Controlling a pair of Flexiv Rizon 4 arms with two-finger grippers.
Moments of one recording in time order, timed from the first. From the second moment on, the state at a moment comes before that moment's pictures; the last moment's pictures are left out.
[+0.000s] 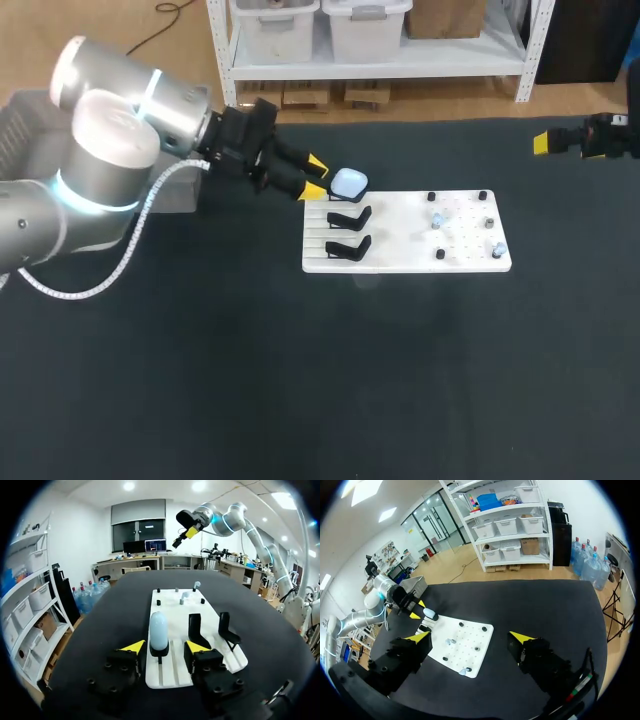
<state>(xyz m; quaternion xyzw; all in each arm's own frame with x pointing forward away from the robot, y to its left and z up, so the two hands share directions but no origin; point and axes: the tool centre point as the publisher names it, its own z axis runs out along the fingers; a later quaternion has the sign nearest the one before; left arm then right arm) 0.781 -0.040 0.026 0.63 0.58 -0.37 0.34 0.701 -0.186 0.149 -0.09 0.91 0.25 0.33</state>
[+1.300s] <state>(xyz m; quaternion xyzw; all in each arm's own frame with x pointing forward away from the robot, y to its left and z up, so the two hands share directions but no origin) 0.792 -0.067 0.014 0.64 0.57 -0.36 0.37 0.701 -0.186 0.149 -0.09 0.91 0.25 0.33</state>
